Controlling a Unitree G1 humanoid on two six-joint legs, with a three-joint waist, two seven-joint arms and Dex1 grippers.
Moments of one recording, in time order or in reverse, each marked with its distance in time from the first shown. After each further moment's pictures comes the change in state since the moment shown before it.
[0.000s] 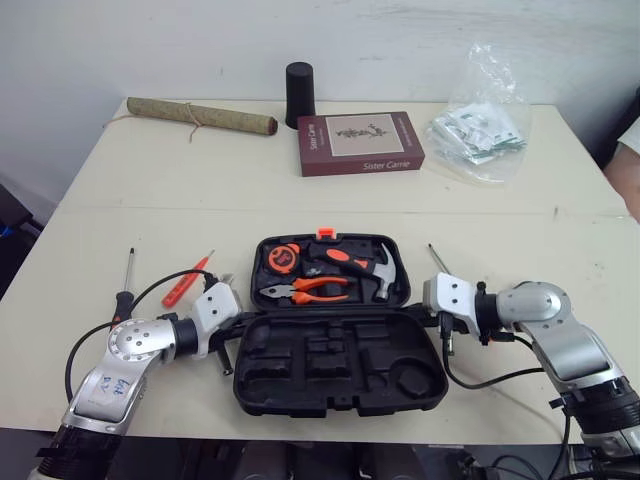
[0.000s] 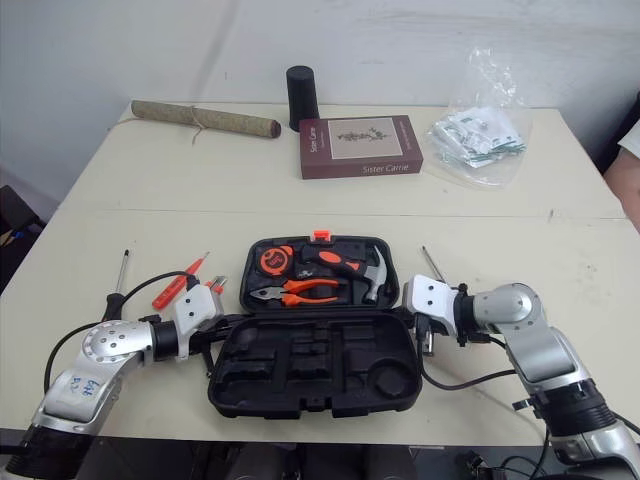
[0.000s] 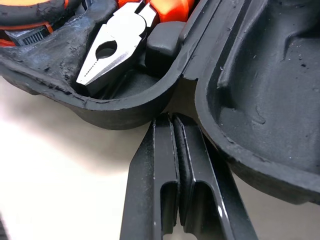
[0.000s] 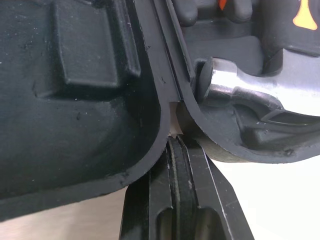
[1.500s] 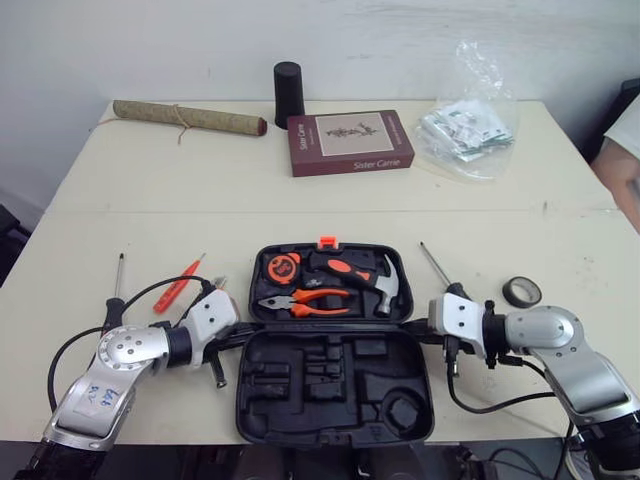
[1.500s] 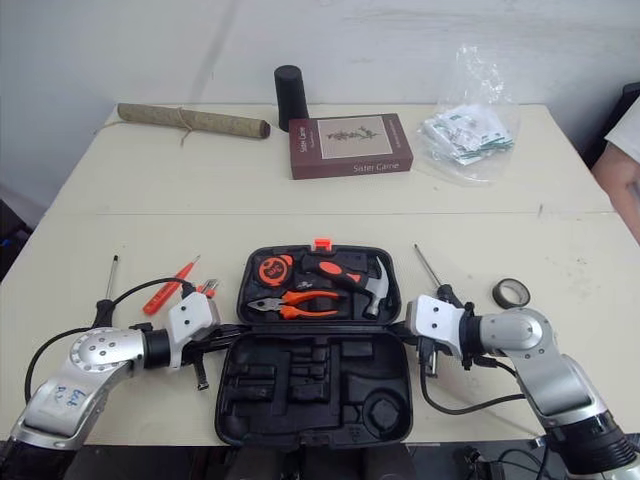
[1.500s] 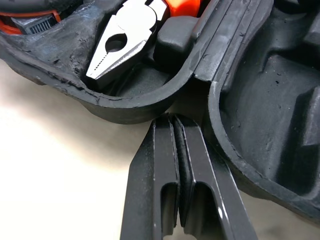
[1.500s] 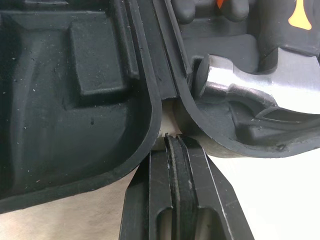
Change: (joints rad) left arm 0.082 0.054 0.036 -0.139 -0.037 0.124 0.033; right arm 0.162 -0.027 -0.047 -0.148 0.008 -0.008 -0.067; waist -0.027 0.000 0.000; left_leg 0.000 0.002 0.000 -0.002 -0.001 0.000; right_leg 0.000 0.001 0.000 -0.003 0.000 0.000
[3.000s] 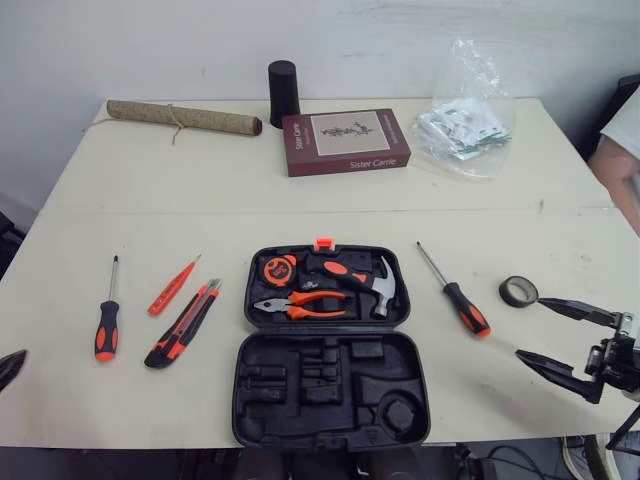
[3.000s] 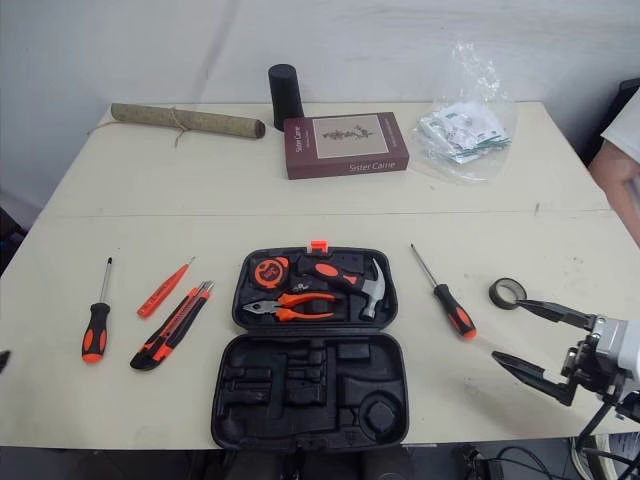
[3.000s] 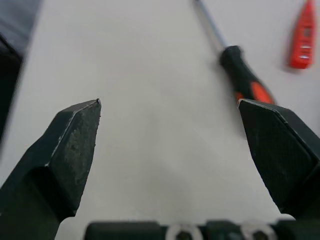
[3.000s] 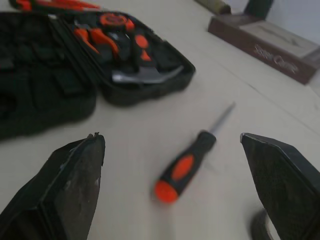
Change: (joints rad) left arm 0.519 0.026 1.026 0.140 -0.423 0.245 0.134; right arm 0.330 0.025 -0.606 0.258 0.570 -0.383 0.352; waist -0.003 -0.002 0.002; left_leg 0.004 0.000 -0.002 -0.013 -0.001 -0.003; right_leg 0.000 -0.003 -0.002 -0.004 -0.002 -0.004
